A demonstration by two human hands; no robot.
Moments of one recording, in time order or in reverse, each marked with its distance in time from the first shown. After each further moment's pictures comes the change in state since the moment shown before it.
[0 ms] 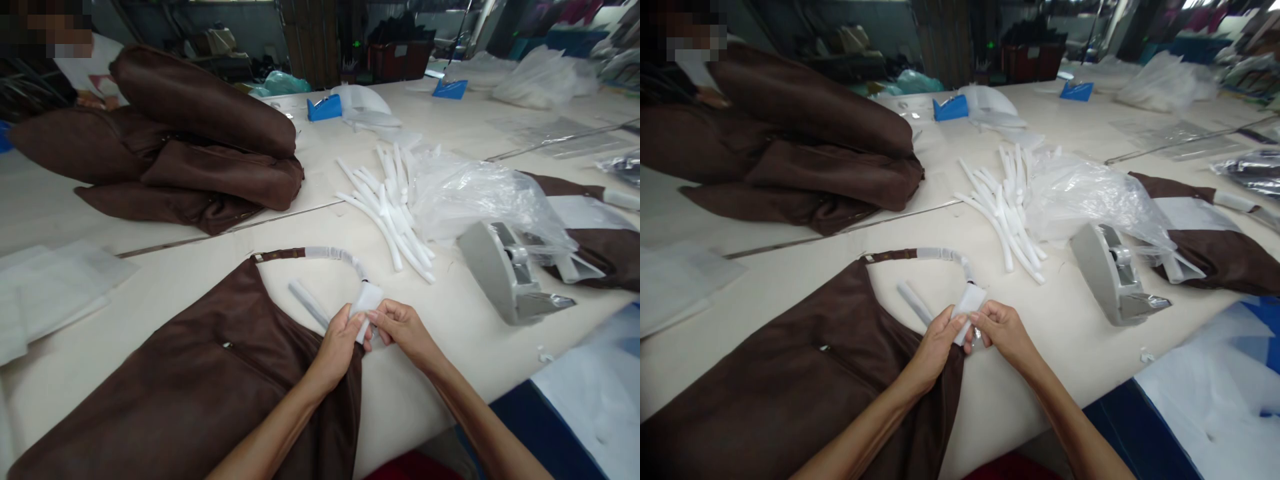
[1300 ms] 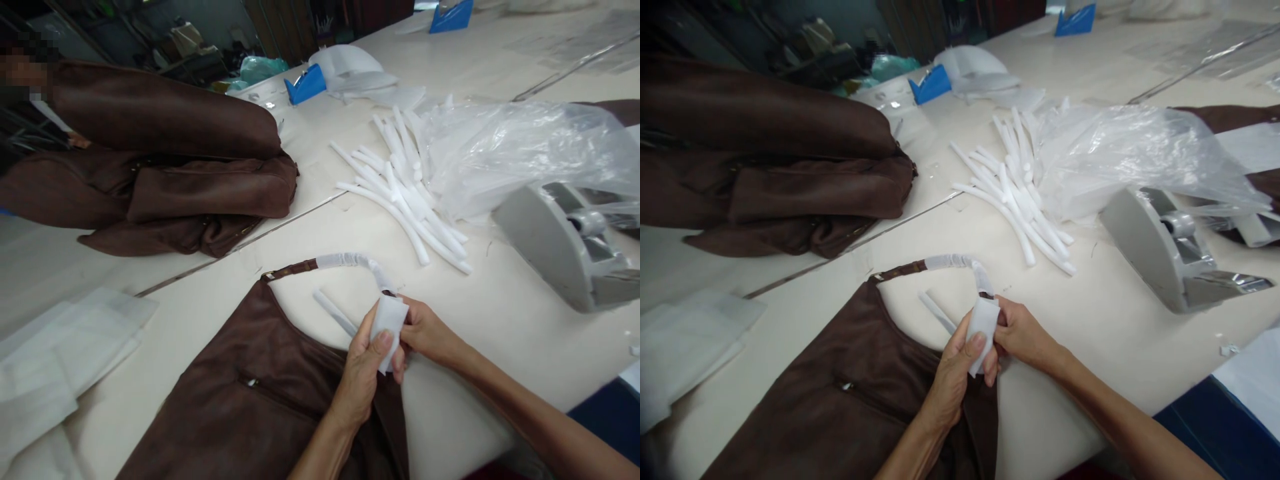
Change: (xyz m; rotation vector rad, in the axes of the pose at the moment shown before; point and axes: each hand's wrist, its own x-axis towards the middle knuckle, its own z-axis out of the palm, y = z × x) left_hand -0.008 0.005 -0.013 -0.314 -0.090 -0.205; right_hand 0.023 -0.007 0.021 0.194 -0.121 0.228
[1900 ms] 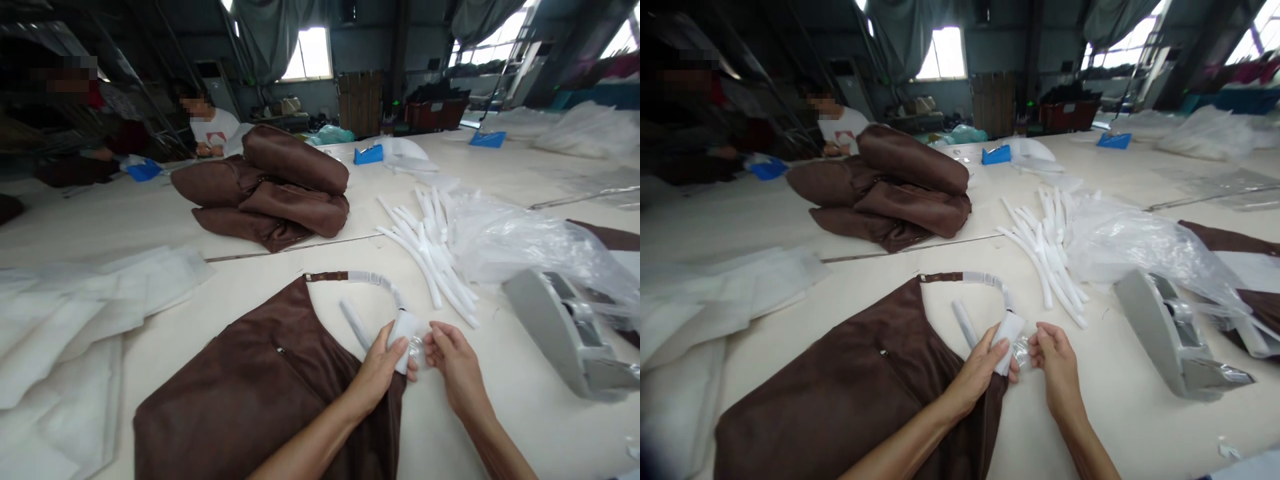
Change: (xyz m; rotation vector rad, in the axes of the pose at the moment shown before) left_hand 0.006 -0.008 0.009 0.344 0.021 0.262; right_hand -0.020 0.019 -0.019 -0.015 0.633 -0.387
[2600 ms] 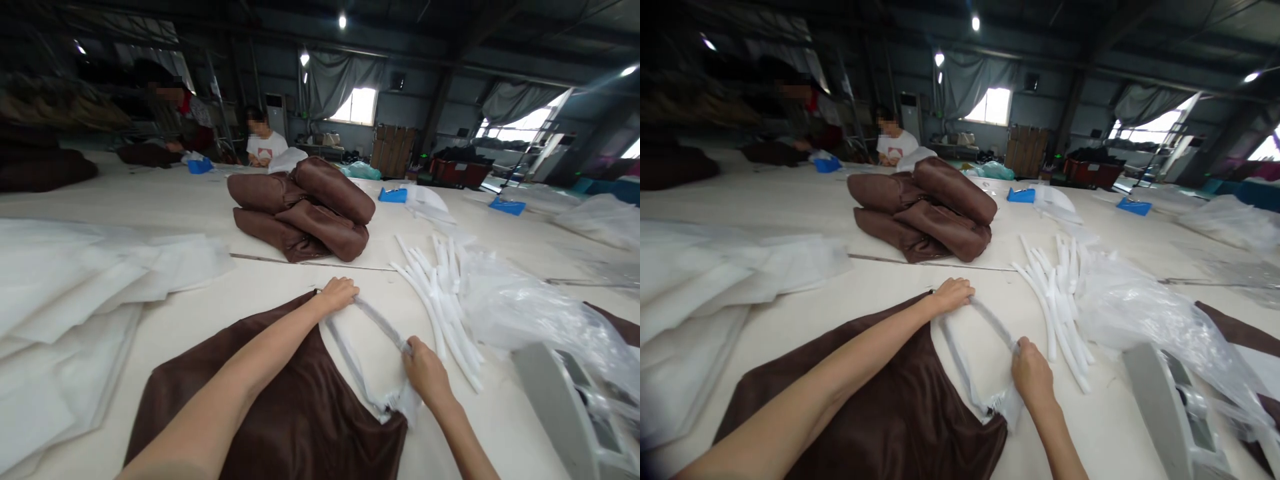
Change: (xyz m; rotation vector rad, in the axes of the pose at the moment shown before) left_hand 0.117 0.076 -0.157 1.368 0.034 0.032; right_hand 0.059 -0.029 0.055 -1.521 -0.348 -0.236
